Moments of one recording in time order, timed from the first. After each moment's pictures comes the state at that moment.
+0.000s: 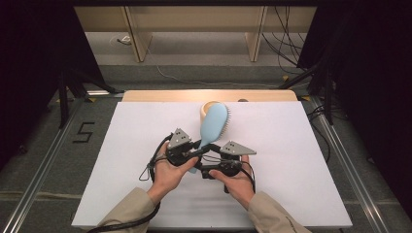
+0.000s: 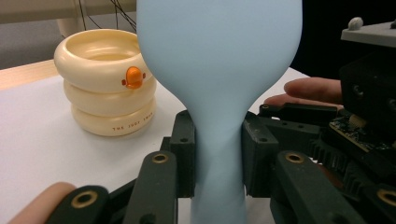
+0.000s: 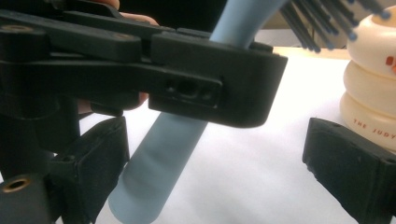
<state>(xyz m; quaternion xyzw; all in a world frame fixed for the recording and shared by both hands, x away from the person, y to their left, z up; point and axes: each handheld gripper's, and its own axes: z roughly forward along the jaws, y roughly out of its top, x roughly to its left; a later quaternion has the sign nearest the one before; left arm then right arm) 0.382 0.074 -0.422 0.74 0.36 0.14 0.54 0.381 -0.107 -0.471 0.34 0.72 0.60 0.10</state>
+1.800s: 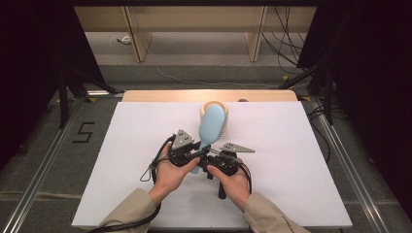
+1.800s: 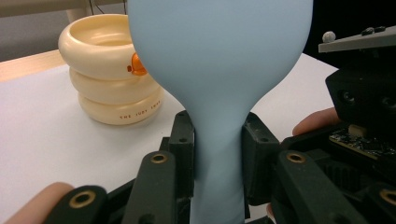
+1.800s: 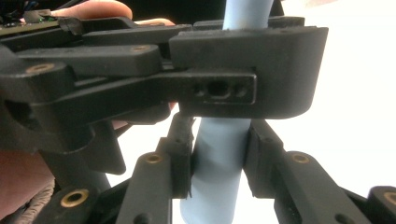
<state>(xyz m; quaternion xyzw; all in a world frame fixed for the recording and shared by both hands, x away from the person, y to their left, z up) 0.383 0.069 -0.428 0.76 0.37 0.16 0.51 0.384 -0.102 -0.482 0.39 0.68 0.62 -0.03</state>
